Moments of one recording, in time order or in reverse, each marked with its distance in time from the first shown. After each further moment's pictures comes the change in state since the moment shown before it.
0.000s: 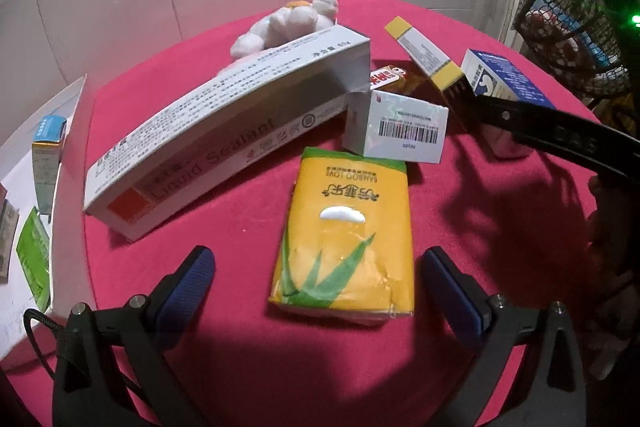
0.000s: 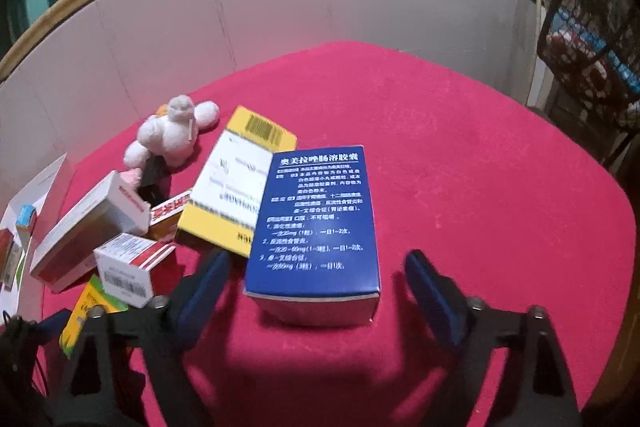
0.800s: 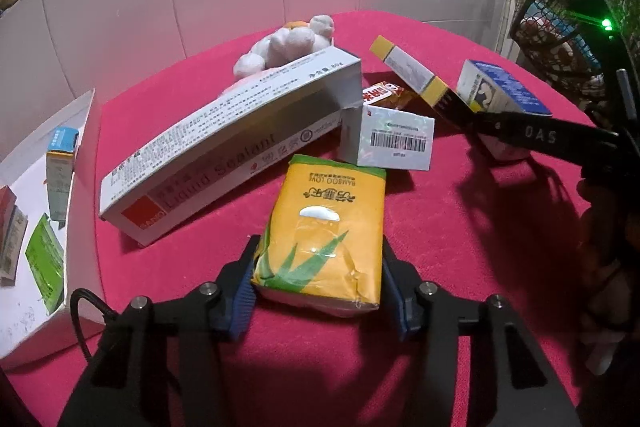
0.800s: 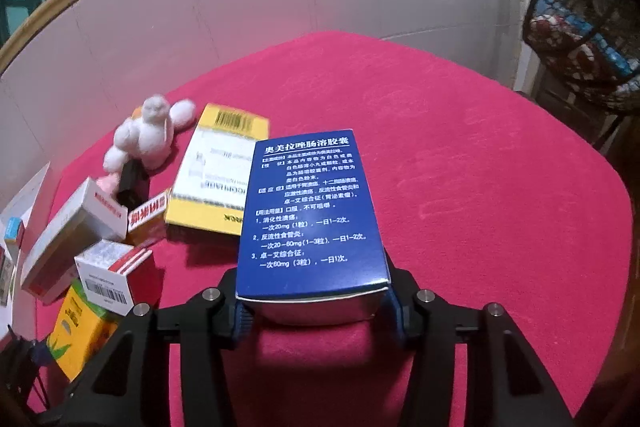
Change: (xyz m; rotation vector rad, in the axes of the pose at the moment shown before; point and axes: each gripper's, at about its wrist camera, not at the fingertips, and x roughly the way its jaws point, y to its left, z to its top) left arm -0.012 -0.006 -0.001 0.018 -0.067 0.016; right arm -0.002 -0.008 -0.002 0.065 -0.005 -0.038
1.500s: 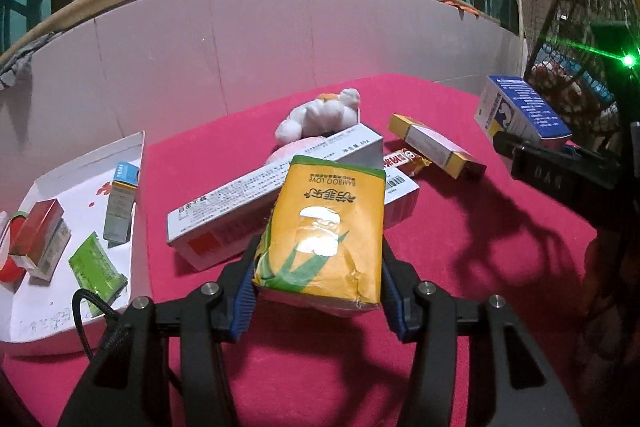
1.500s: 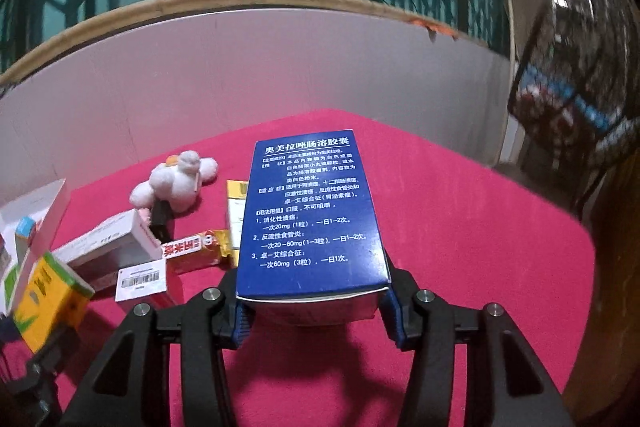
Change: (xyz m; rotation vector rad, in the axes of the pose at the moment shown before) left arm -0.042 0.003 -0.004 -0.037 -0.227 0.092; right arm -0.044 0.029 -0.008 -0.117 -0.262 -0.061
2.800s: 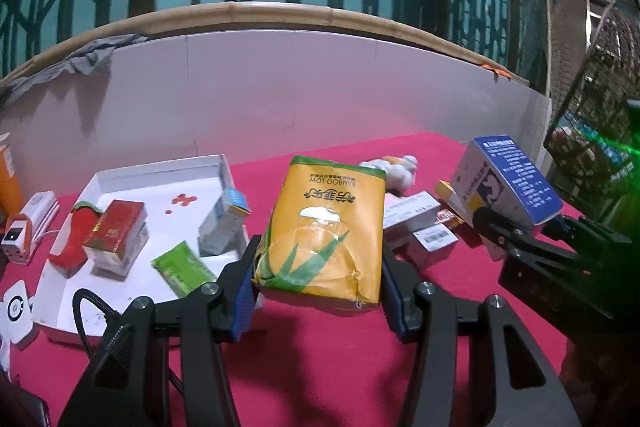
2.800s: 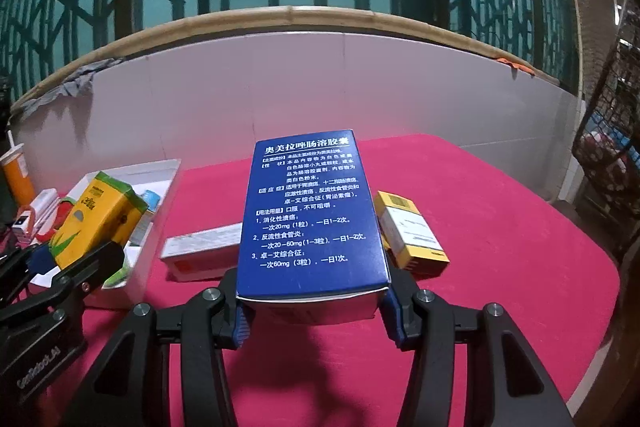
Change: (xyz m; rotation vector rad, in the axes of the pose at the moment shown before) left arm -0.083 0.075 0.008 -0.152 -0.129 0.066; right arm -0.079 0.087 -0.004 -0.133 -0.030 0.256
